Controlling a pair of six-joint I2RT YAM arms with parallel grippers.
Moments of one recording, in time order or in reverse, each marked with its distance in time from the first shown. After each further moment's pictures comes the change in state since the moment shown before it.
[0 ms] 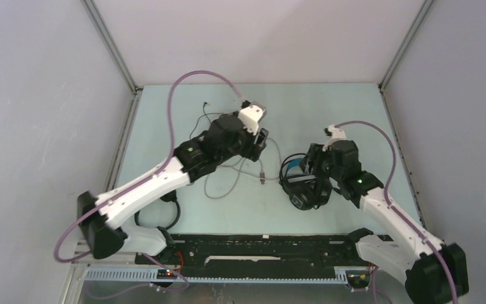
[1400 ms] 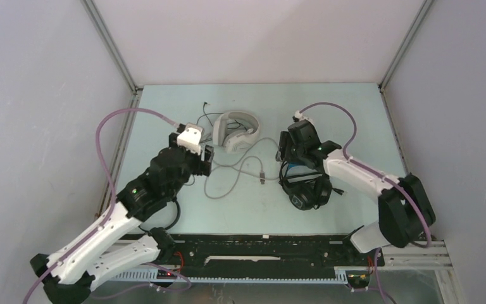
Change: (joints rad) left arm 0.081 -0.648 -0.431 -0.065 -0.268 0.048; right arm 0.228 0.594 0.380 -0.095 0.202 0.164
